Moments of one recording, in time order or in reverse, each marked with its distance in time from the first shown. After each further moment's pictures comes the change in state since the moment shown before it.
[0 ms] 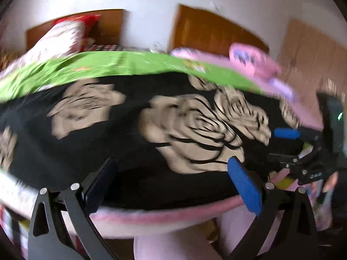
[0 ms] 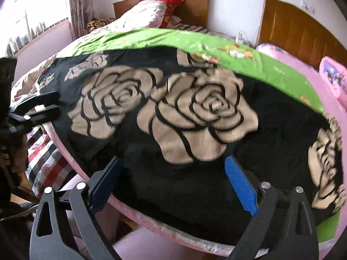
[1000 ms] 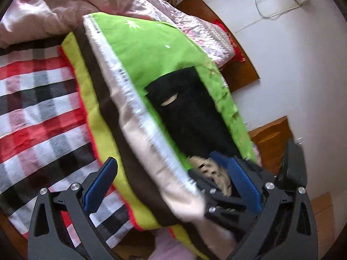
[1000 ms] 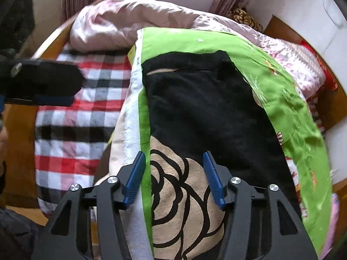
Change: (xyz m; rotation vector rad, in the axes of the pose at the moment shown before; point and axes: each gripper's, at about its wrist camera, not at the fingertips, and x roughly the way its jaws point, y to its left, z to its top) left arm -0.156 0.315 -0.056 -0.960 -0.214 0.164; right arm 0.165 0.414 0.181 -0.825 0.063 0.366
